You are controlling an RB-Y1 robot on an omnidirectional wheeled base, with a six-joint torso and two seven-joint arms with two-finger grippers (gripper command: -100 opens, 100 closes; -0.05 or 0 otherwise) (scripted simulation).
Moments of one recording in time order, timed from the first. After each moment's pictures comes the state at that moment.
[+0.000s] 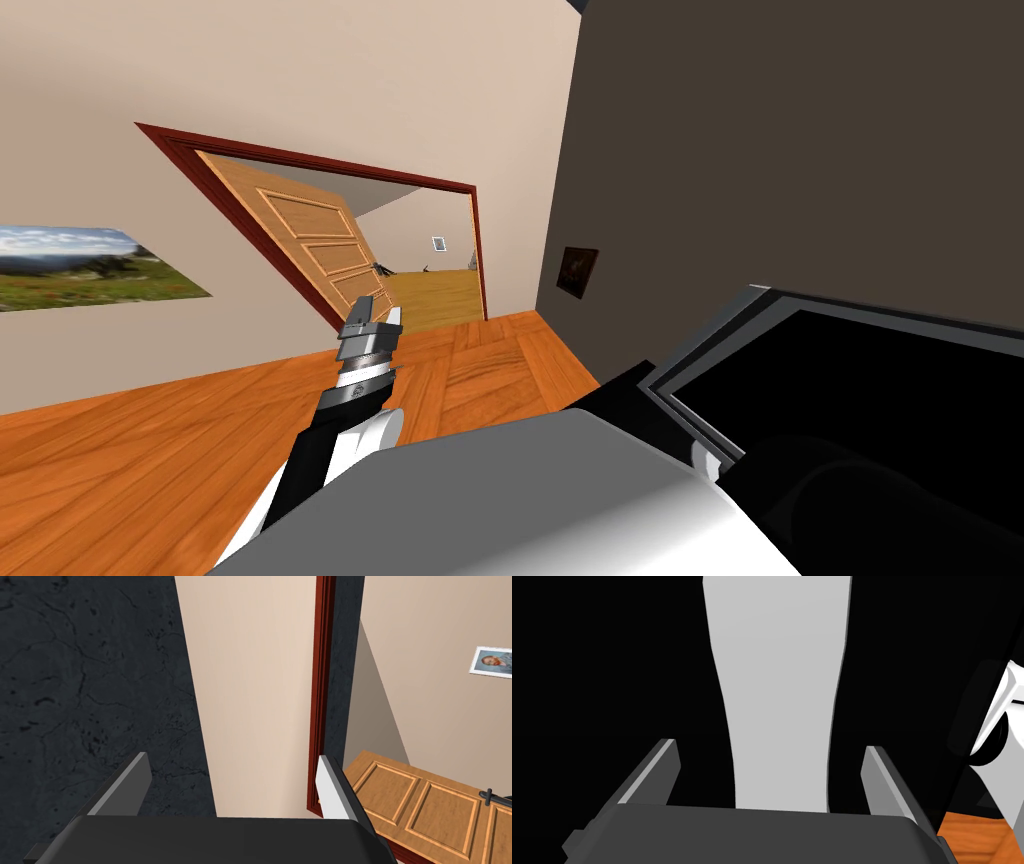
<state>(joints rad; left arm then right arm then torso) 0.46 -0.01 0.05 -2.33 0.02 -0.39 -0.06 0.56 -0.72 0.60 -0.52 0.57 -0.42 0.47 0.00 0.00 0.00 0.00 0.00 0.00</state>
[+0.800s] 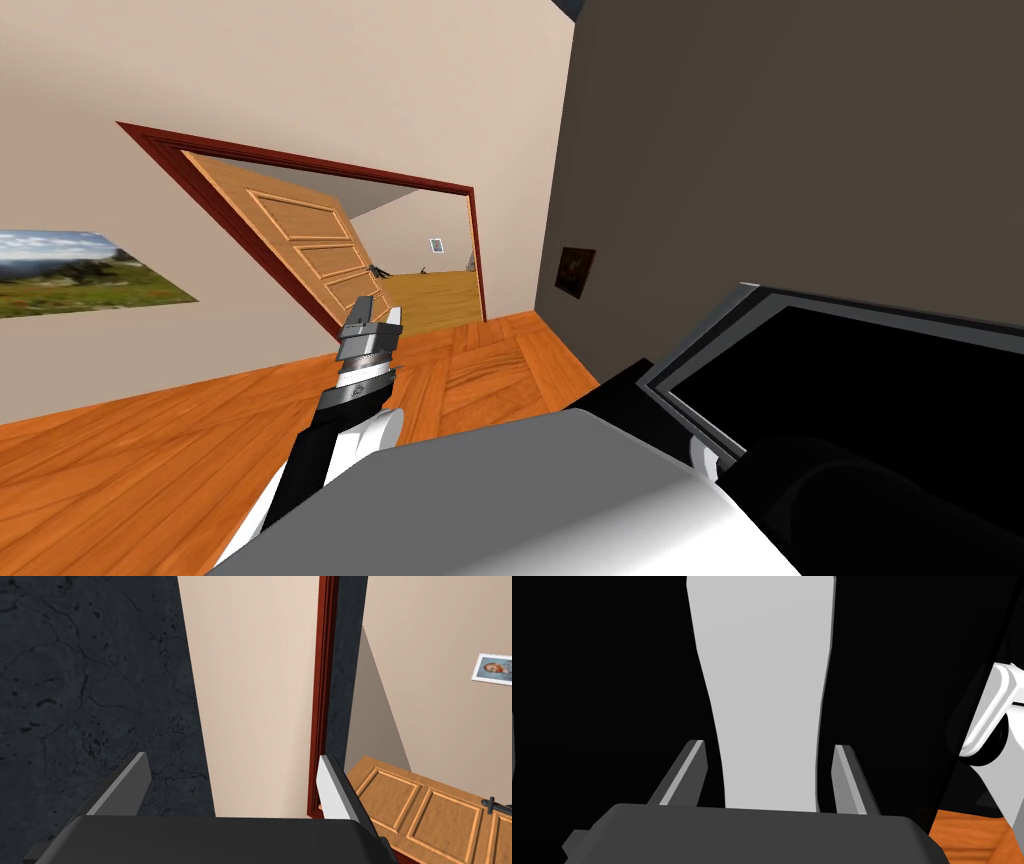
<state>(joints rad) 0.46 -0.01 0.05 -2.33 0.02 -0.39 -0.06 0.58 -0.76 0.60 -0.55 0.57 -0.43 0.46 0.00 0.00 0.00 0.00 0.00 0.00</state>
